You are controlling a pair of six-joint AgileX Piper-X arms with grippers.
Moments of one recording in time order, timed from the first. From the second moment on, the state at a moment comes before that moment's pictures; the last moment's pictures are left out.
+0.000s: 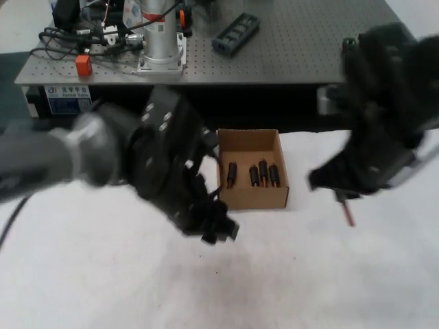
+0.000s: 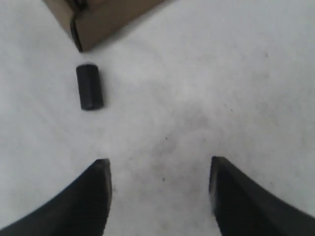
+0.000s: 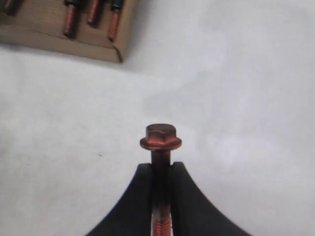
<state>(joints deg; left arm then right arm) -33.2 91.4 -54.7 28.0 12.3 -3.6 15.2 94.8 -70.1 50.0 8.2 3.9</state>
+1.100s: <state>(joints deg) -33.2 121.3 -91.7 49.6 4.6 4.4 -1.2 66.5 -47.4 50.1 -0.5 2.1</state>
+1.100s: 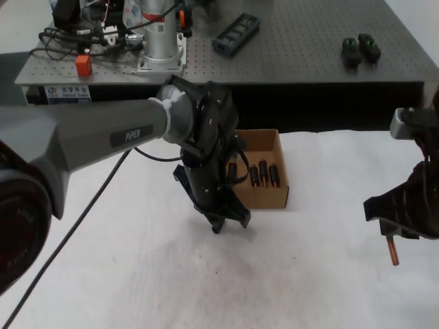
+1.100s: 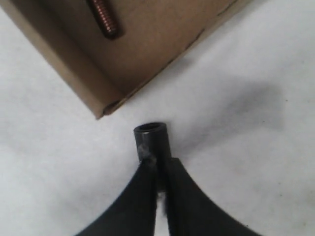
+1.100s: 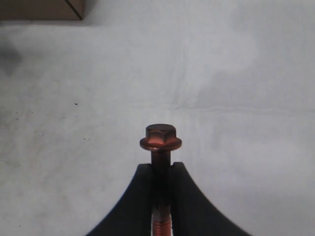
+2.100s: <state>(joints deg) -33.2 123.2 -91.9 46.9 5.5 4.1 -1.2 66.5 -47.4 50.0 -0.5 1.9</state>
